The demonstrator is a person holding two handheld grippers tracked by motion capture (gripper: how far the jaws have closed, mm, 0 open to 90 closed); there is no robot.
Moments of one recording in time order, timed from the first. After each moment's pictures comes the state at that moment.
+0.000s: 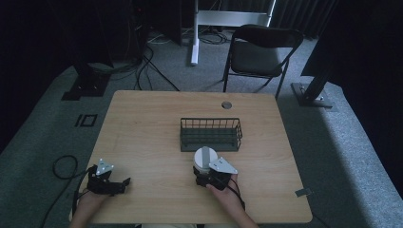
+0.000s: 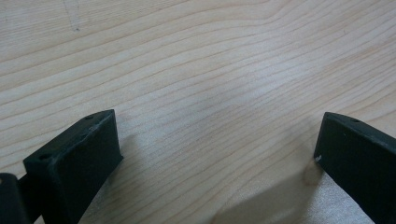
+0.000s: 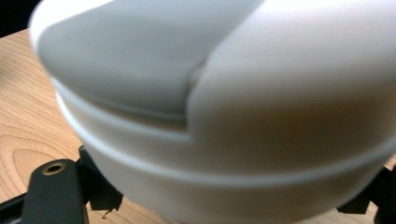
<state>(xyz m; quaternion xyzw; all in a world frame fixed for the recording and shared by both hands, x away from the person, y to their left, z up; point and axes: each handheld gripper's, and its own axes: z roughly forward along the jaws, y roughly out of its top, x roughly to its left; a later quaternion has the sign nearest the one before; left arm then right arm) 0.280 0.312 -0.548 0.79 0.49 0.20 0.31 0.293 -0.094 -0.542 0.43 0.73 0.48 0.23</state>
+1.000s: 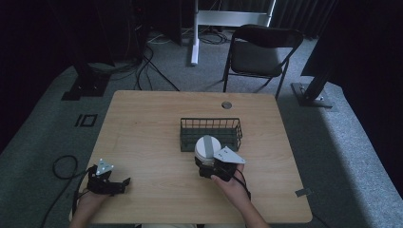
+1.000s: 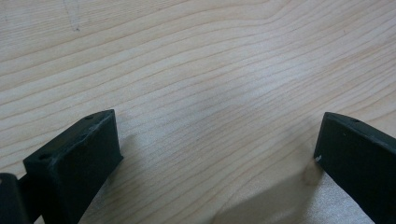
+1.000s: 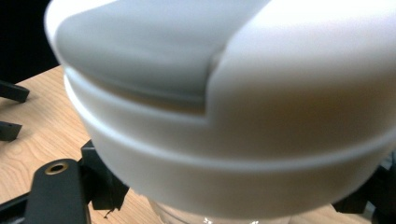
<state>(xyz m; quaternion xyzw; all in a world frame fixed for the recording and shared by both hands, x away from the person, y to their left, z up) 0.280 0.312 -0.548 0.79 0.49 0.20 0.31 0.303 -0.105 -0.490 0.39 0.73 0.51 0.23</state>
